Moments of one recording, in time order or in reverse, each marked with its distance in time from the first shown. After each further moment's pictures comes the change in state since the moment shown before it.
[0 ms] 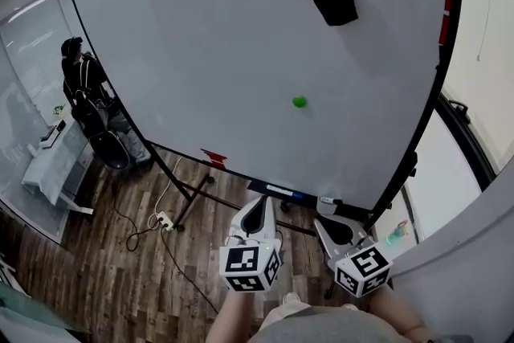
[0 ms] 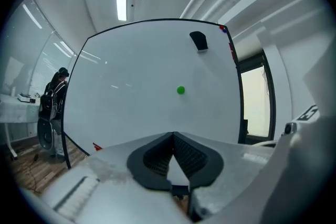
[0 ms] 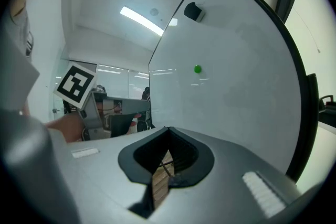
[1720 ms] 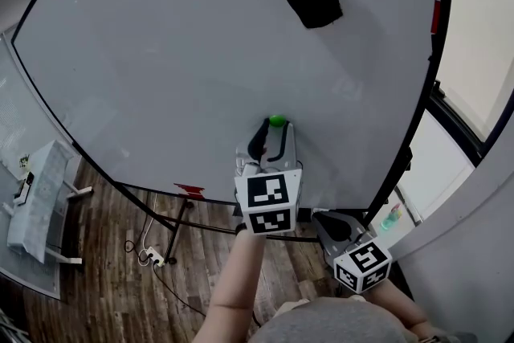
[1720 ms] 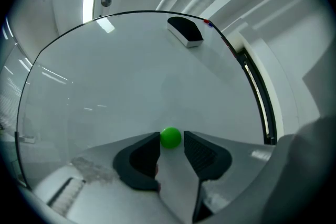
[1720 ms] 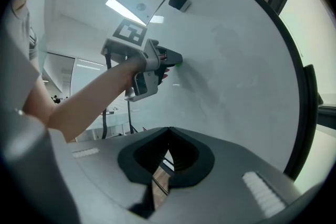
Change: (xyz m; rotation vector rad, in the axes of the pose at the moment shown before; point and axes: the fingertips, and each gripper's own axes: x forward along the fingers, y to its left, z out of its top) left arm 0.171 -0.041 0.125 0.245 -0.155 -0.217; right arm 0.047 -0.053 -0.005 0.024 -0.001 -0.215
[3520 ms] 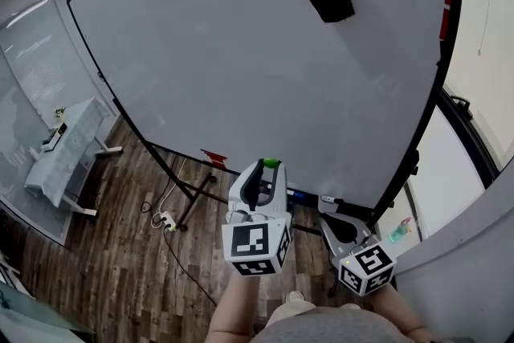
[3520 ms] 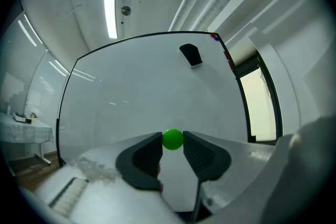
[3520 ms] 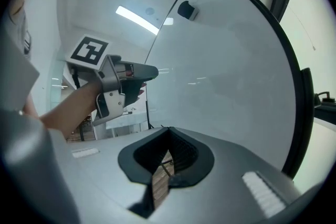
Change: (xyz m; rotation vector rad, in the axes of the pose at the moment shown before) left arm -0.144 -0.016 -0.019 -0.113 0.024 0.229; right arm -0.055 0.025 -0.001 0.000 0.013 0.186
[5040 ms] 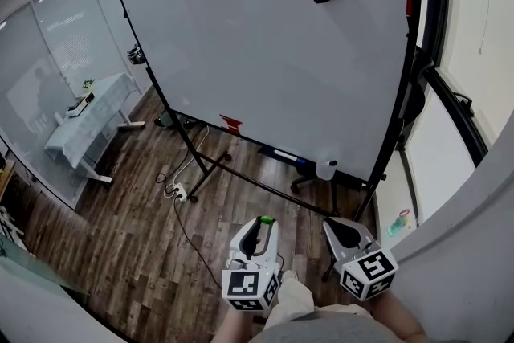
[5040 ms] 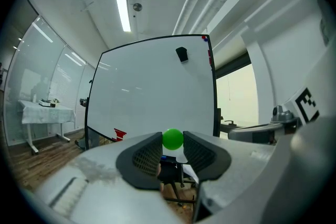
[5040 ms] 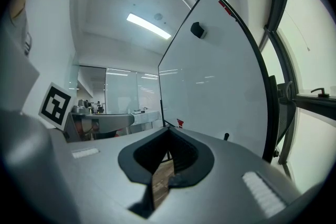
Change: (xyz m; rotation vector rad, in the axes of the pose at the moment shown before) left arm -0.222 -0.080 -0.109 -0.087 0.139 0.131; right arm -0.141 0.065 -0.032 0.001 0.004 0.110
